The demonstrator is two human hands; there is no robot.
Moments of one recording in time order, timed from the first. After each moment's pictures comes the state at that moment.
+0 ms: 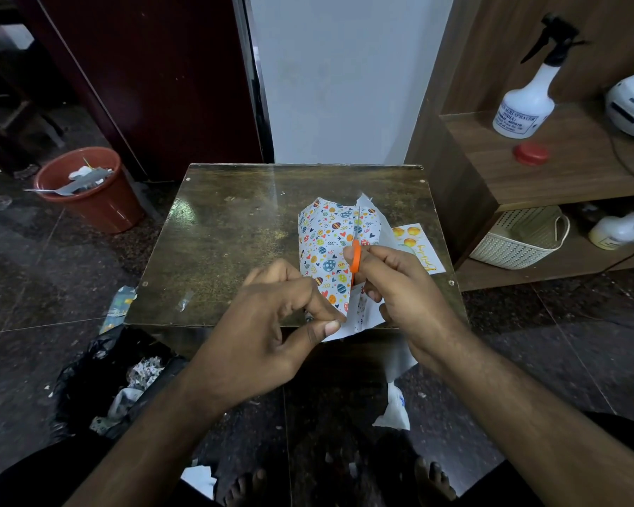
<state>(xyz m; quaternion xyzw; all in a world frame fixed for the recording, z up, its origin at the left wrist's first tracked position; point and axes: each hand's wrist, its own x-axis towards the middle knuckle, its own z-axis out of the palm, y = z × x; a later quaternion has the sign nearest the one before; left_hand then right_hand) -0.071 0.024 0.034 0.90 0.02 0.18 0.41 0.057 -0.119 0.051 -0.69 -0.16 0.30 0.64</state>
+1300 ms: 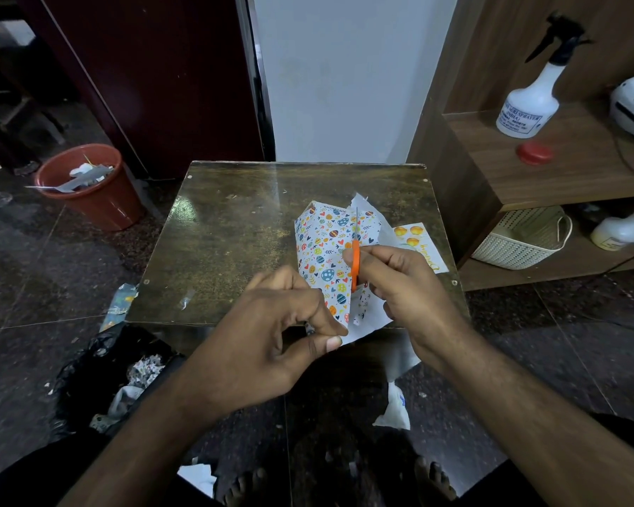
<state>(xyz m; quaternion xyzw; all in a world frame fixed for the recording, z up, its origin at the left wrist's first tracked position) -0.078 0.027 0.039 0.91 0.00 0.12 0.40 0.064 -0.120 0.042 -0.71 -0.15 0.30 0.62</state>
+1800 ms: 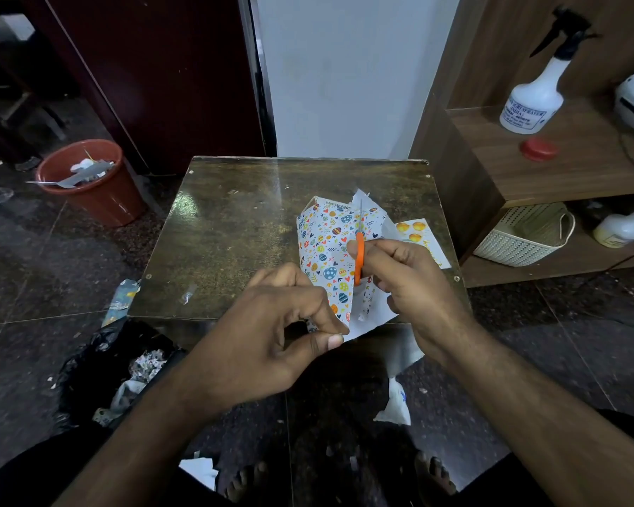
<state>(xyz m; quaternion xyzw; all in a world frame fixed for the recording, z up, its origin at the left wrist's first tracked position) -0.079 0.027 0.039 0.91 0.00 0.11 0.40 0.066 -0.121 0.042 -0.71 -0.16 0.29 0.62</state>
